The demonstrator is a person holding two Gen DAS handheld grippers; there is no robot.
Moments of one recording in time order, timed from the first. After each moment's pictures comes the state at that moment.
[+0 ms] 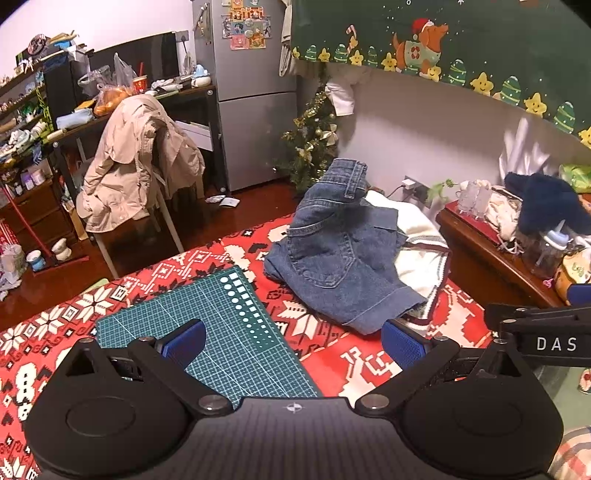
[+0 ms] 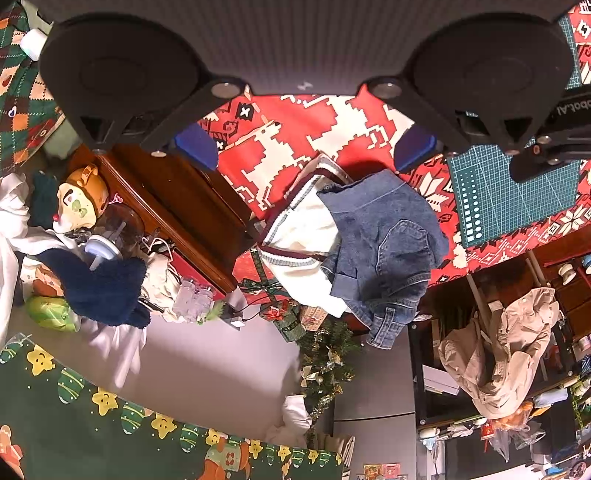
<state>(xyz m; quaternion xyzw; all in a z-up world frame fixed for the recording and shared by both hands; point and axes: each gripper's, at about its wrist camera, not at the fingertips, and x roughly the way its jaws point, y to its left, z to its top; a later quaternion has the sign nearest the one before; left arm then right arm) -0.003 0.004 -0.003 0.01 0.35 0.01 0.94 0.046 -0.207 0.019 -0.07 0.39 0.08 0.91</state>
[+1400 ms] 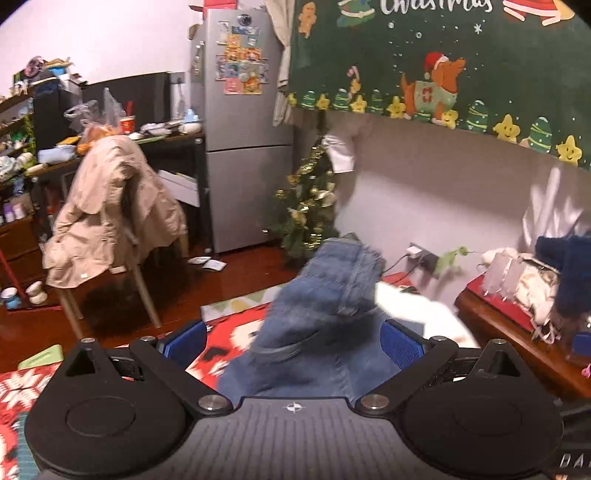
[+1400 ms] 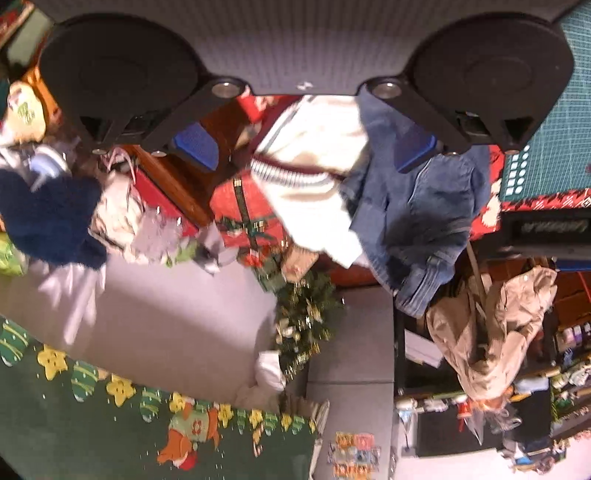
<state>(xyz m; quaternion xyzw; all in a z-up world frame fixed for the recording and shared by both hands) 0.177 -0.031 -0.046 0.00 0.25 -0.01 0.97 0.197 -0.215 -0.052 -0.09 0.29 0.14 0.94</state>
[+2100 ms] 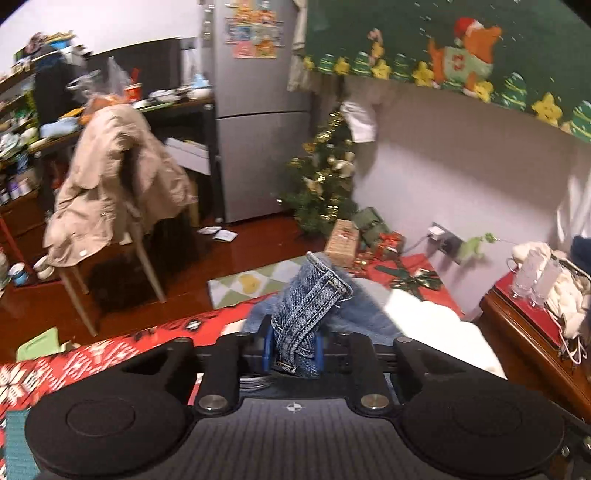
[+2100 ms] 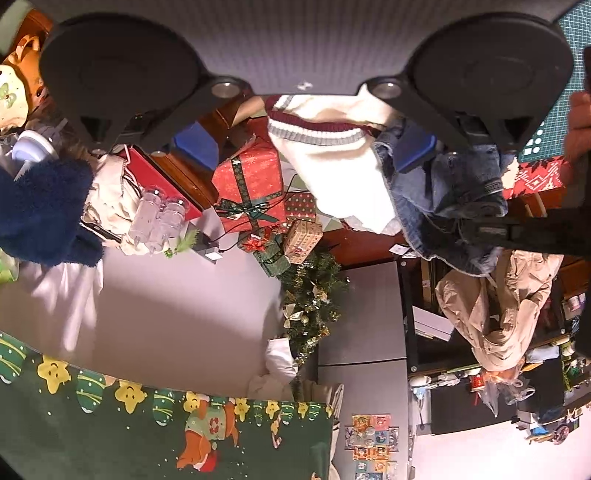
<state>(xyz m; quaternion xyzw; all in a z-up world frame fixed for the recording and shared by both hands) 0.222 -0.026 -0.051 -0.04 0.31 0.08 0.95 0.247 -0.235 -0.057 -0.05 0.28 0.14 0.95</state>
